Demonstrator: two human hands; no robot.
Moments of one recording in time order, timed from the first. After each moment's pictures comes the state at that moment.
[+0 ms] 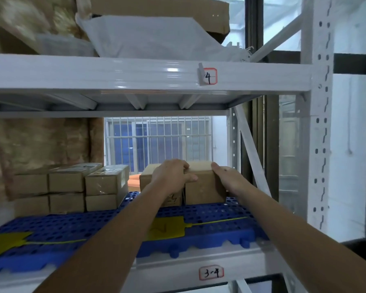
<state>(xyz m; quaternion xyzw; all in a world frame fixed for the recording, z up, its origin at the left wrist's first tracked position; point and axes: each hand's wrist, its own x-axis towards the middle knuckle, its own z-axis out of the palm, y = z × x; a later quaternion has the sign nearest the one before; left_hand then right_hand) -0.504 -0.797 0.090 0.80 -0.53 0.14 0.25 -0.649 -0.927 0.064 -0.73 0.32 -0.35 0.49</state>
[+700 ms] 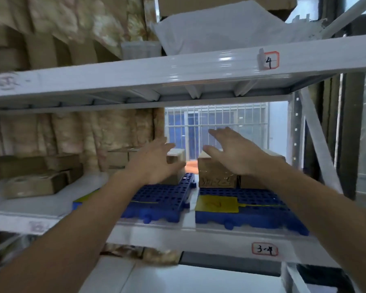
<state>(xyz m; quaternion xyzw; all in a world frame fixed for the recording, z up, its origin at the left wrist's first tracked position) -0.465 -0.604 0.098 0.86 -0.43 0.21 0.16 -0.615 -0.801 0.116 -0.95 0.09 -0.28 0.04</state>
